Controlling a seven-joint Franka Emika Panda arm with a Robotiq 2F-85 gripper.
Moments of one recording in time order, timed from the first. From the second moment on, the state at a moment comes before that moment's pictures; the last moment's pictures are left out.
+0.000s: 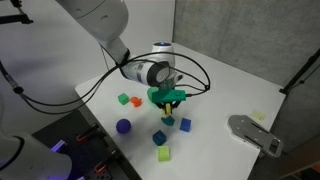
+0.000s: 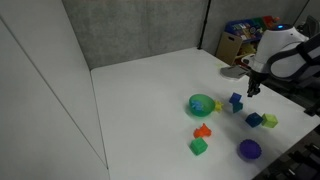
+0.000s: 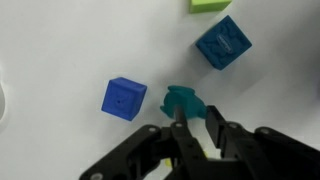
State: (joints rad) arm -0.20 0.38 -0.03 -2.27 -0.38 2.62 -0.61
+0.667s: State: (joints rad) arm -0.22 0.22 -0.04 -2.32 -0.26 2.42 -0.71
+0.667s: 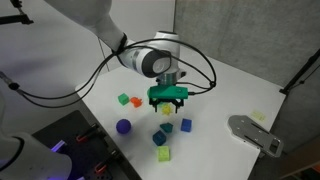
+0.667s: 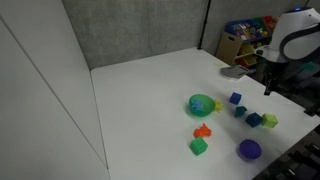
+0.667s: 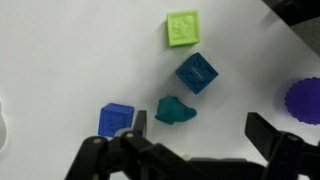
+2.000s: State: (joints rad) arm -0.04 -0.08 -0.03 -2.27 0.02 2.01 -0.16
